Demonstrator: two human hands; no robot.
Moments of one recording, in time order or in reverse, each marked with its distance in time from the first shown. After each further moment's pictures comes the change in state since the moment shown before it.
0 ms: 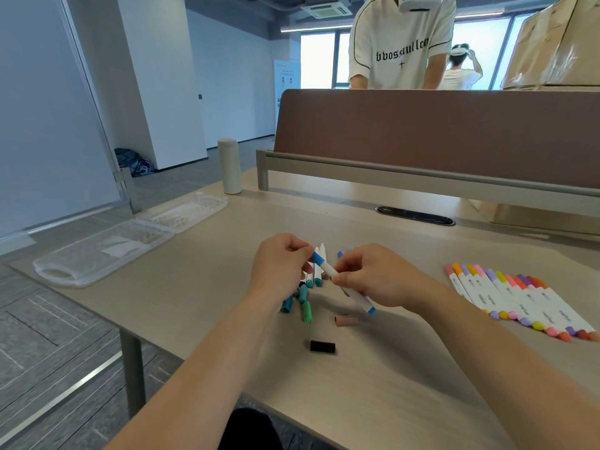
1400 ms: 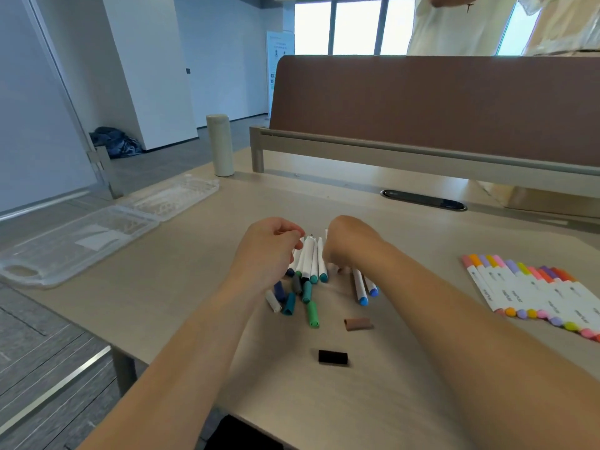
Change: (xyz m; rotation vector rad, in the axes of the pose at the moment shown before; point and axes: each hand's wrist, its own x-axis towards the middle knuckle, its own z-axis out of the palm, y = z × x) left_hand 0.030 -0.013 -0.017 -0.028 -0.090 -0.043; right_hand 0.105 -0.012 0.024 -0.434 -0.042 0.376
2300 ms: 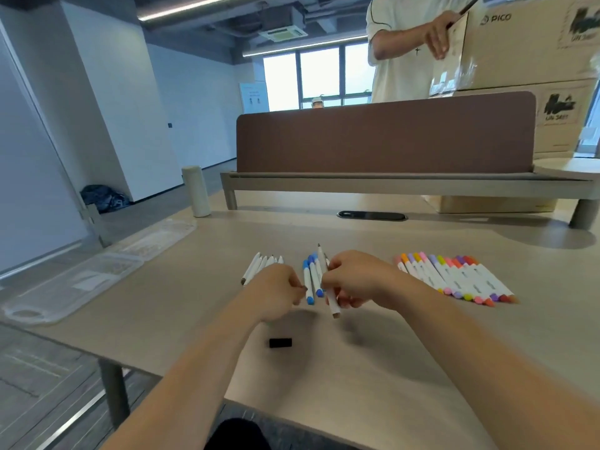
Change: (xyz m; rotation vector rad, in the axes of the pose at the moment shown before) left_hand -0.056 0.031 0.051 0.734 -0.310 0.098; right_hand -0.121 0.097 -0.013 0.639 -0.051 -0.118
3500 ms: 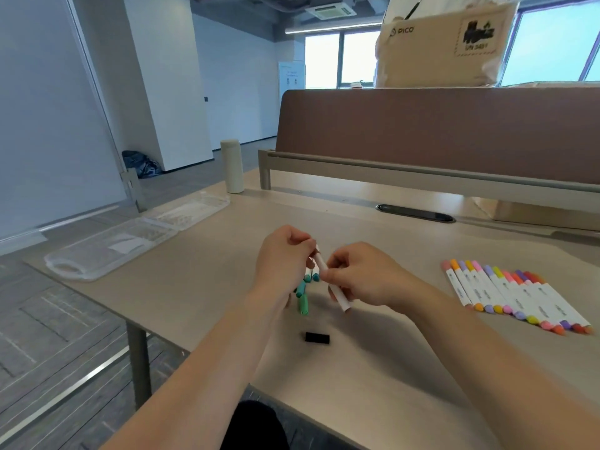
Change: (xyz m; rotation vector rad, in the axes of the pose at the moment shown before) left_hand 0.009 -0.026 -0.010 -0.791 0.460 -0.082; right_hand 0.029 -0.023 0.039 -0.107 0.012 -0.269
